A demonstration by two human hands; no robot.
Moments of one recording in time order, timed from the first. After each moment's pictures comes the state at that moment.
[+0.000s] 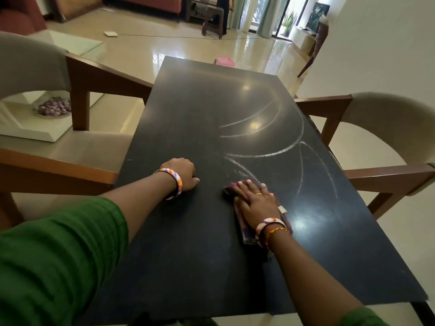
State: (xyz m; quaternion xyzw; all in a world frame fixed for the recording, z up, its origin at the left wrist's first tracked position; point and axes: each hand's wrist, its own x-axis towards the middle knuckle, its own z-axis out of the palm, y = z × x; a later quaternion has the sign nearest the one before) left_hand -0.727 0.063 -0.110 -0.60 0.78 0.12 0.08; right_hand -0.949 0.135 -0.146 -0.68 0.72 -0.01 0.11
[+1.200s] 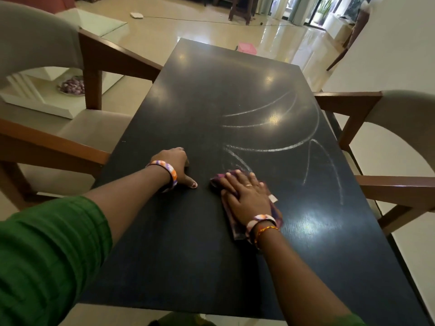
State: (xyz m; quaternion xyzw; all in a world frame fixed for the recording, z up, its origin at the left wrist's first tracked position) left_hand -0.743 0.080 -0.111 -0.69 0.70 0.17 0.05; right_hand -0.952 0.126 -0.148 -0.75 0.65 -0.05 0.11
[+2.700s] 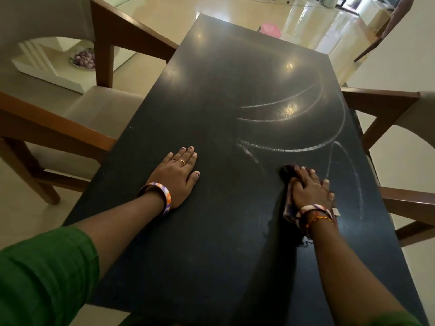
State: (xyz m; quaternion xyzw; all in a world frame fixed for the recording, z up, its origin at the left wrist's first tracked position) left_hand -0.739 0.112 -0.159 -0.67 0.74 0.10 -0.06; right_hand -1.045 0.070 -0.136 -0.57 0.81 -0.05 0.14
